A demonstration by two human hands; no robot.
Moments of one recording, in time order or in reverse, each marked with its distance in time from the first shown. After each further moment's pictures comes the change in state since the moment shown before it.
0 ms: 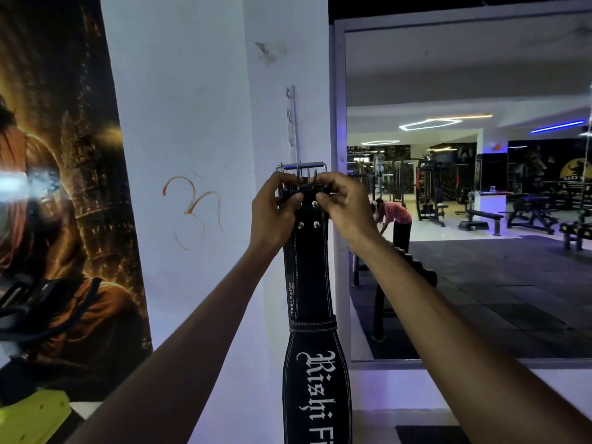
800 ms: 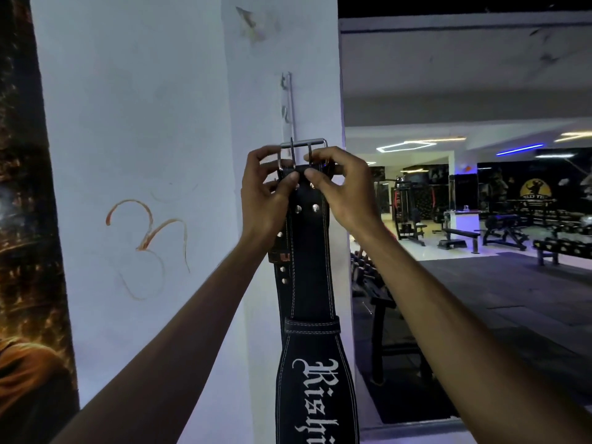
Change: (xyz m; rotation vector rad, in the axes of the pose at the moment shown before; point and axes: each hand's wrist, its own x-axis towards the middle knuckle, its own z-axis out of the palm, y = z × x) left_hand 0.166 -0.175 0.049 -0.311 0.035 0.019; right_hand 0.182 0.145 0.066 -0.210 0.159 -0.308
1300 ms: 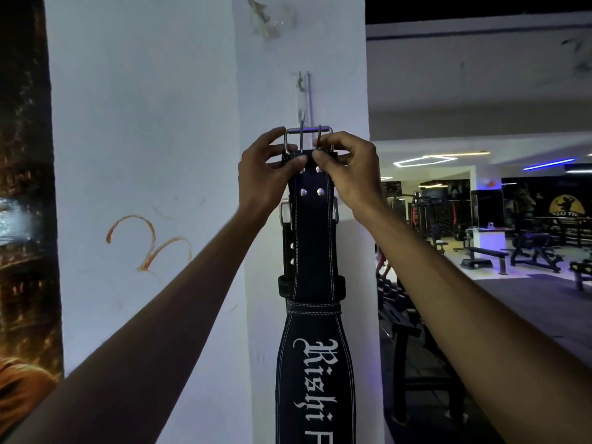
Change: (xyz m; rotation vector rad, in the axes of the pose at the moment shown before) left_hand 0.108 -0.058 -0.005 0.157 -0.006 0.046; right_hand 0.087 0.075 0.054 0.118 0.040 0.045
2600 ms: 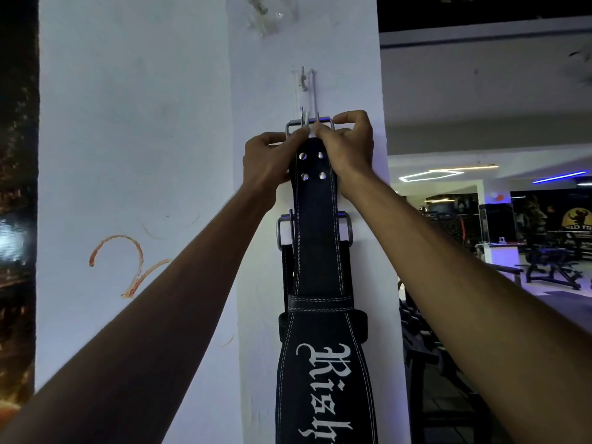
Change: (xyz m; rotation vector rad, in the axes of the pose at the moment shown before) left_hand 0.081 -0.040 0.026 -0.078 0.026 -0.262; right_hand 0.083 0.046 0.050 0.120 0.193 0.292
